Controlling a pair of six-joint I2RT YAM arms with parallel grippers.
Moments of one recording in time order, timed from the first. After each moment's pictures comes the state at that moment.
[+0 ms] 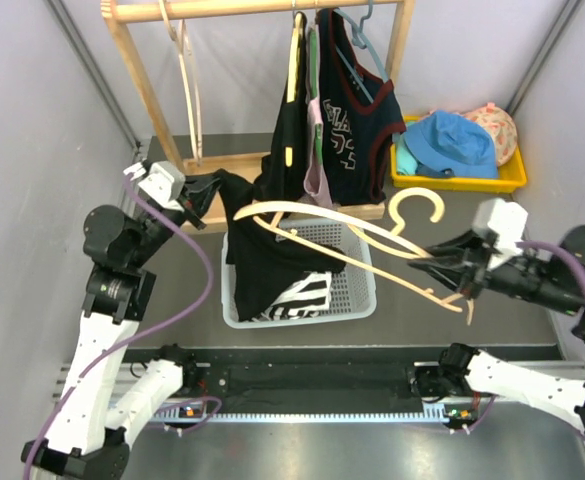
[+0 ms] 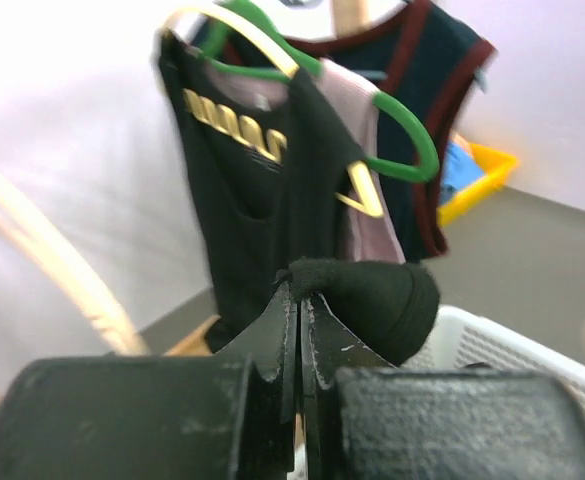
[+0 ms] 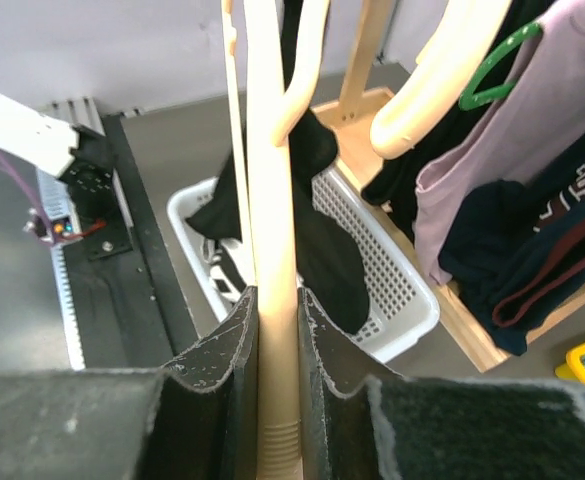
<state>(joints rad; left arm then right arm) -0.23 0.77 1.06 -0.02 0.48 0.06 0.93 0.73 1.49 -0.89 -0.16 -0.15</state>
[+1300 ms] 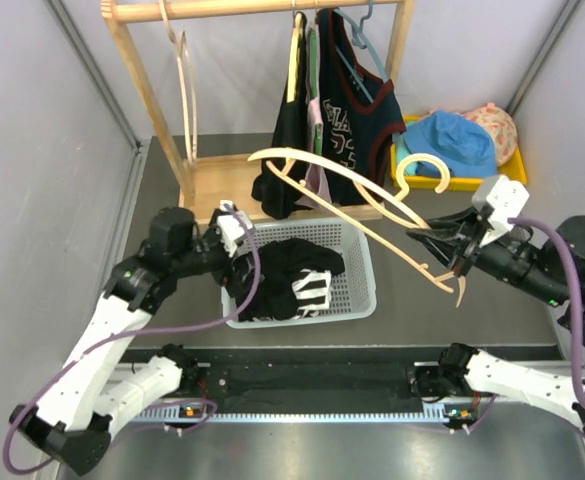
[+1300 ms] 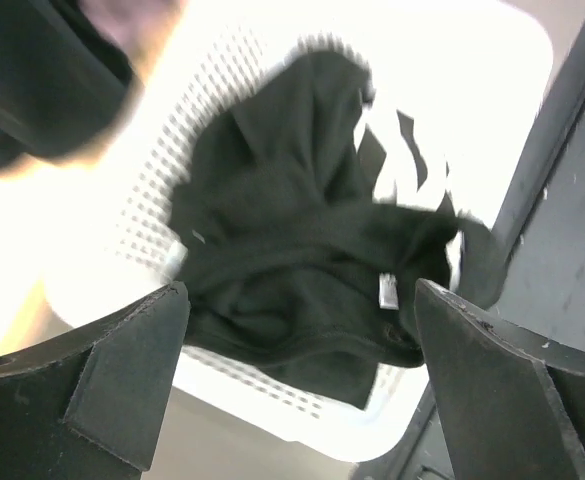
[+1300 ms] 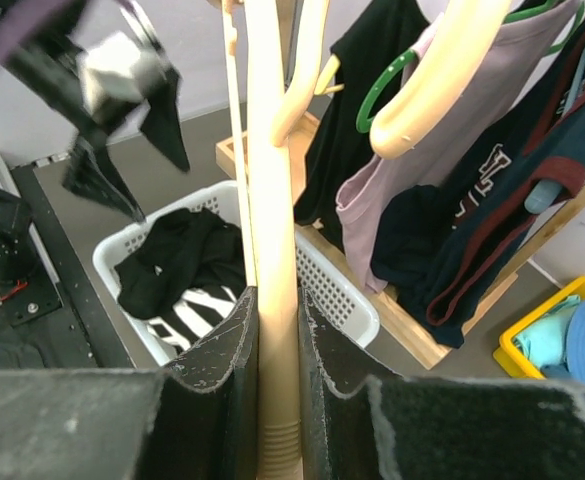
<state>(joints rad) -0.45 0.87 0.97 -0.73 0.50 0.33 0.93 0.74 1.51 -0.80 0.01 -0.15</state>
